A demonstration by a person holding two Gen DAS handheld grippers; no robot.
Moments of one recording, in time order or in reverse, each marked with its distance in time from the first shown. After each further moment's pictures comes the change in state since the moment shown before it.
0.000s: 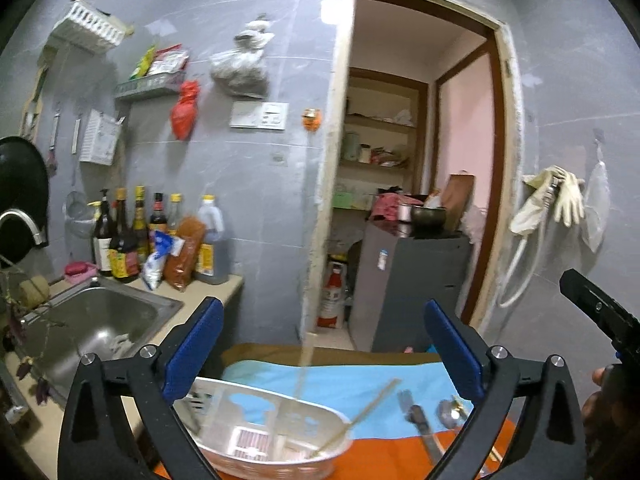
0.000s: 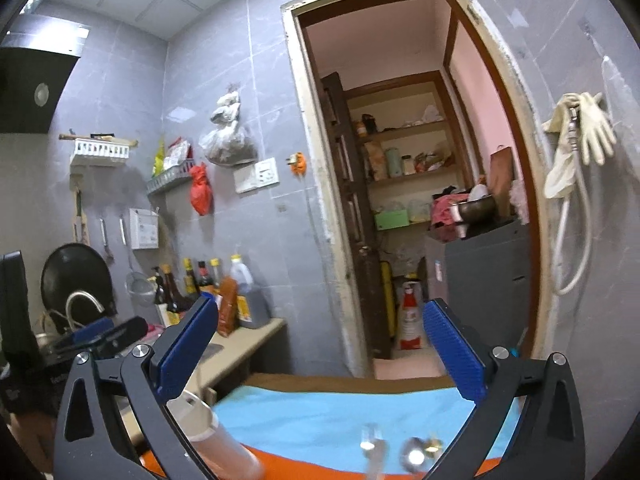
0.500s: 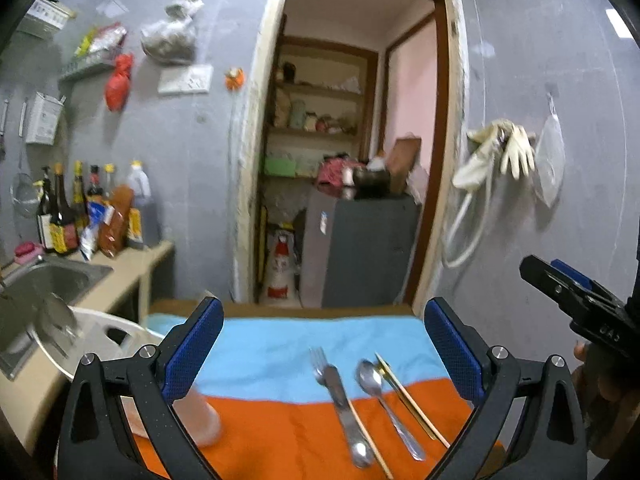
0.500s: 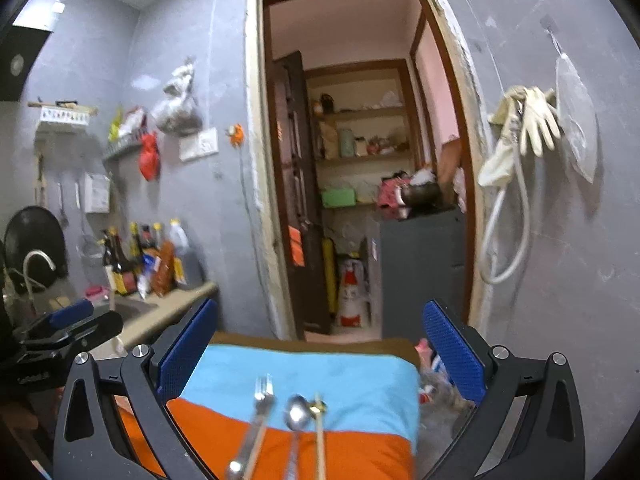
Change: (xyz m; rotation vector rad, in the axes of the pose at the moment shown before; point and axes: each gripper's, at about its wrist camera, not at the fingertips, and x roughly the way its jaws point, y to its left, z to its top) left arm 0.031 -0.097 -0.056 0.046 0.112 -0.144; right arm -0.024 -0.088 -0.032 -0.047 0.108 -0.161
